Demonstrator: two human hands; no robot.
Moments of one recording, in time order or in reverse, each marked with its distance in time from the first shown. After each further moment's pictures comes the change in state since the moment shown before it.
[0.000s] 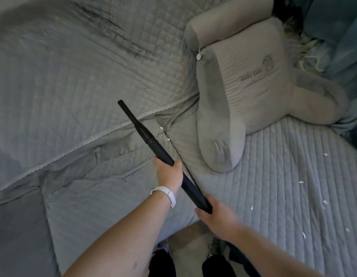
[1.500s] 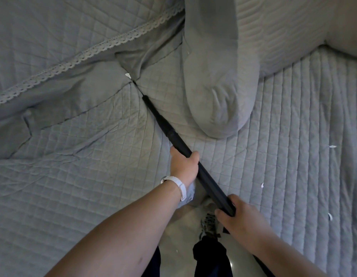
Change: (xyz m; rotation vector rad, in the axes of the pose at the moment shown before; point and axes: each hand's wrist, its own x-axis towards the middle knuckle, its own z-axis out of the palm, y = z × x) left_hand 0.099 -0.207 0.116 0.277 -0.259 -0.193; right_hand 0.099 0.158 0.029 -0.043 0.065 0.307
